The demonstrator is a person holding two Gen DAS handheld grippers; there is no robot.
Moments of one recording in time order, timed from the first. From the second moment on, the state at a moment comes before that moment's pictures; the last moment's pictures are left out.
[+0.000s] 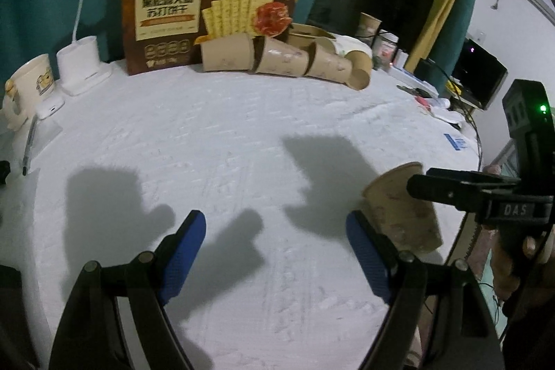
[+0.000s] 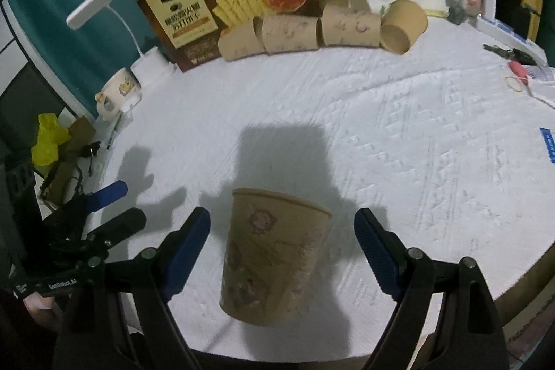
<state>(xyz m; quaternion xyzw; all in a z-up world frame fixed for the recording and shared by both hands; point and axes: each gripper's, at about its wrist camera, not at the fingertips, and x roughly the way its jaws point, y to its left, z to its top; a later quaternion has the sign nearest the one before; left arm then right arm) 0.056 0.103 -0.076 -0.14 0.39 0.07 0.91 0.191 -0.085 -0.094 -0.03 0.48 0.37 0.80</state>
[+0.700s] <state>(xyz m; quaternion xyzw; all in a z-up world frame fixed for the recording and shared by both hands) 0.049 0.122 -0.088 -0.15 0.39 0.09 0.90 0.215 -0.056 -0.108 -0.06 0.52 0.40 0.75</state>
